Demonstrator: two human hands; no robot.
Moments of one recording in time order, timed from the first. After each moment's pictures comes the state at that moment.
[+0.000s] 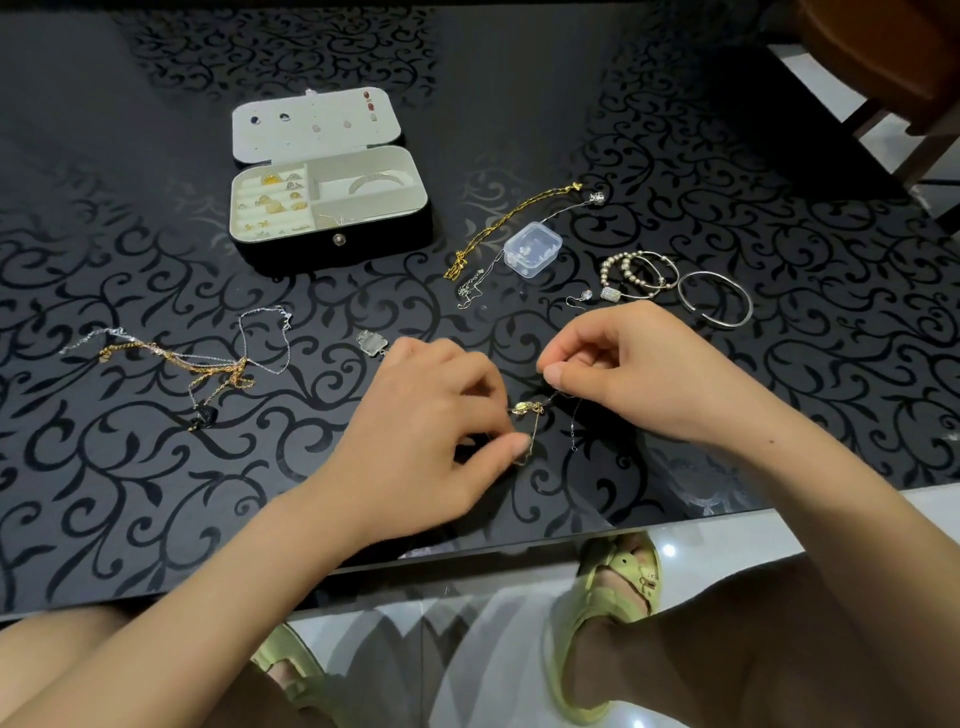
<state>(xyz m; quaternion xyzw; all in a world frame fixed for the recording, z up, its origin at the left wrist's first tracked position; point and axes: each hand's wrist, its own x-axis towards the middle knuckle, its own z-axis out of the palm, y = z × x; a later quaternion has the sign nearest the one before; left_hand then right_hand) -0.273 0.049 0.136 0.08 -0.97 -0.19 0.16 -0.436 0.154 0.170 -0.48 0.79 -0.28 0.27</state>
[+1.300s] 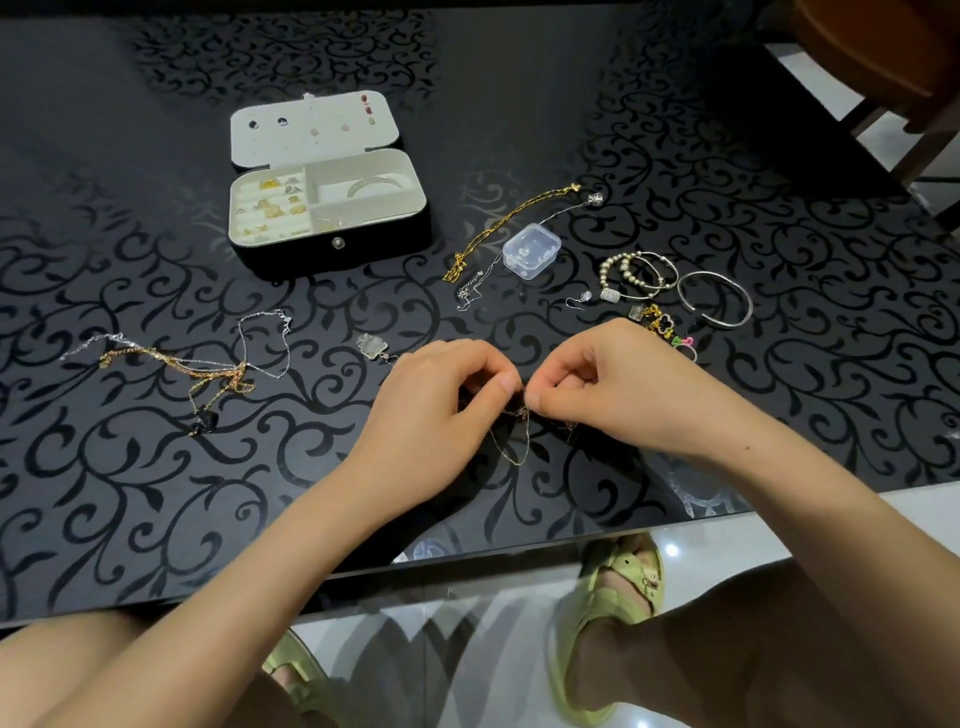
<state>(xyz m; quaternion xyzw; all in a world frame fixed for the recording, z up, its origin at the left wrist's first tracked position) -0.289 0.051 0.130 0.24 -0.87 -0.39 0.17 -0.427 0.151 0.167 -0.48 0.77 -0.27 0.32</state>
